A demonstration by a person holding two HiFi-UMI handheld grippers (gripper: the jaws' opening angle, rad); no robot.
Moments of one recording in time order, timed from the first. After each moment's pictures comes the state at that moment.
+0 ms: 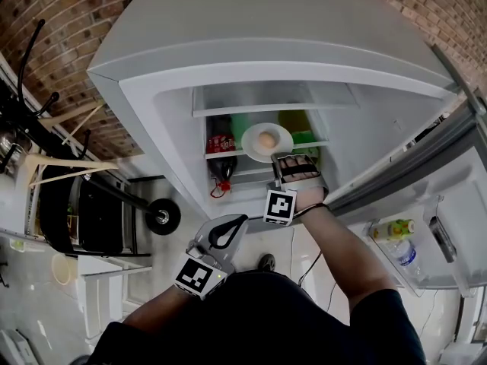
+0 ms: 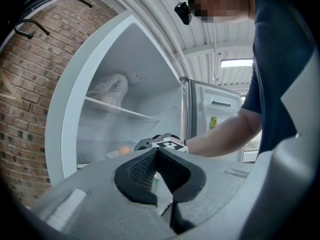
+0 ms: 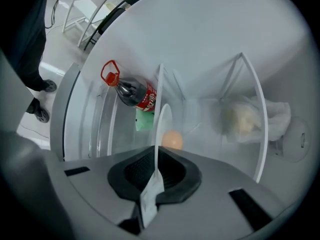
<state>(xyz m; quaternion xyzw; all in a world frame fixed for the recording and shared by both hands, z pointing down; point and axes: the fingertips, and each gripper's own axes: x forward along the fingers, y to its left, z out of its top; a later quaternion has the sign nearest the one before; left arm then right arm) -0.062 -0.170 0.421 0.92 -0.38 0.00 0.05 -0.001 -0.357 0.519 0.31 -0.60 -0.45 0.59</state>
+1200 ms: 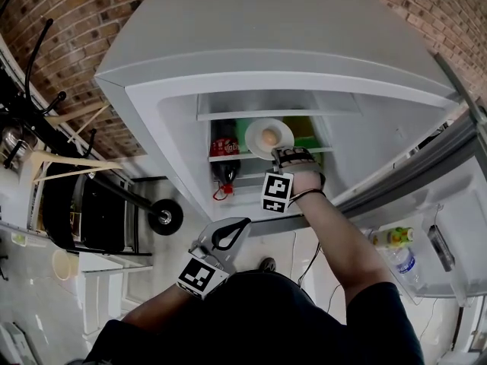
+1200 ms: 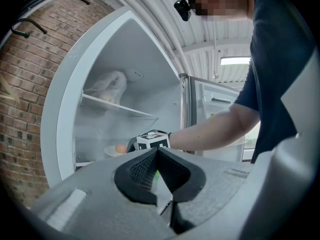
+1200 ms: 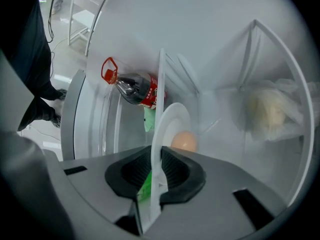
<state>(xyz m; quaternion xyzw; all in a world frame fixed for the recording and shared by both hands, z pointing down) -0.055 -0.172 0.426 0.93 -0.38 0.01 0.05 -0.002 -0.389 0.543 0.25 -0.63 -0.38 0.63</state>
